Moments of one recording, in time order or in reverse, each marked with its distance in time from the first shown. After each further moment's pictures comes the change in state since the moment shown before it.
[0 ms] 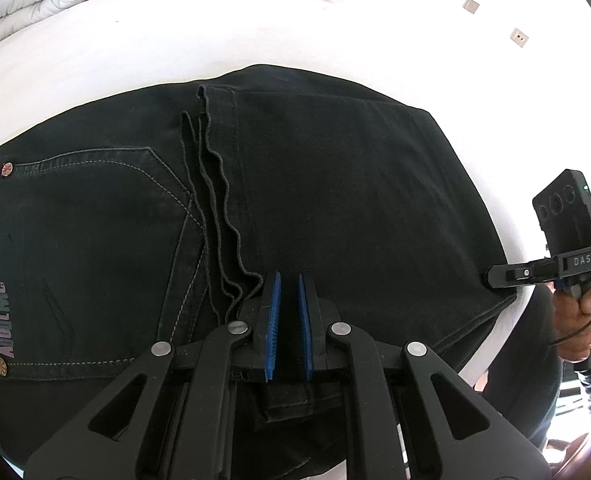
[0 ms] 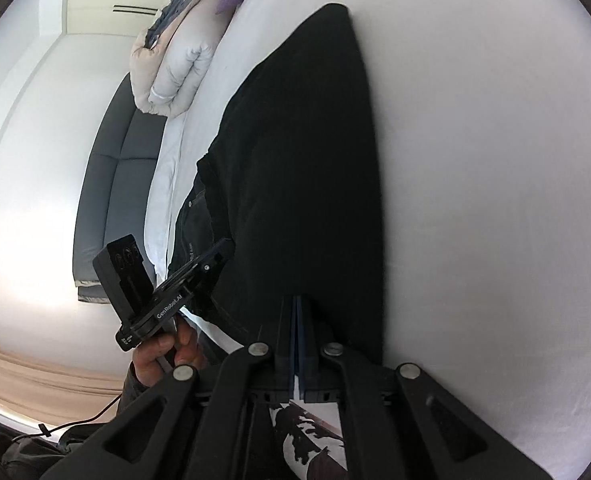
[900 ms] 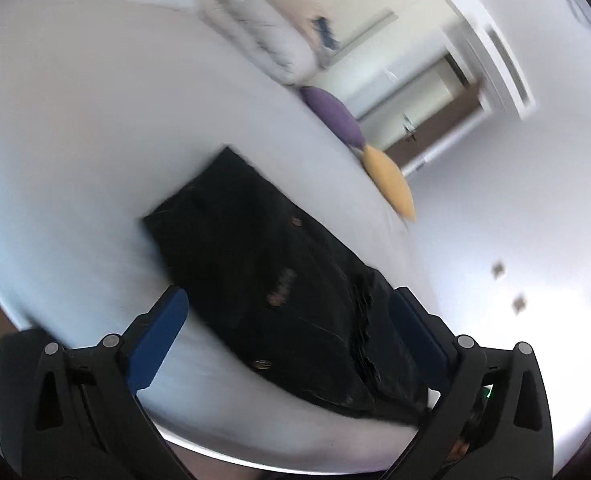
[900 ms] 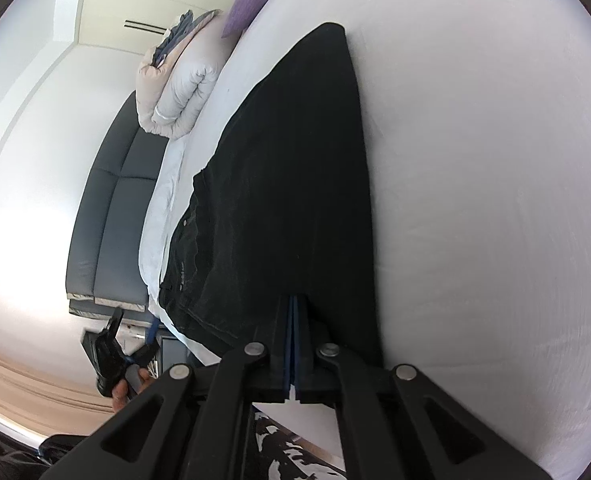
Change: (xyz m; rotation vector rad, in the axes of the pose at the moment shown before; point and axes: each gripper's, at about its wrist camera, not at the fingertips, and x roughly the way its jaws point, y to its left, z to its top) left arm -0.199 0.171 -0.166 -0.743 -0.589 -0.073; right arm -0.002 -0.006 -0.012 -0.024 -0.120 -0.001
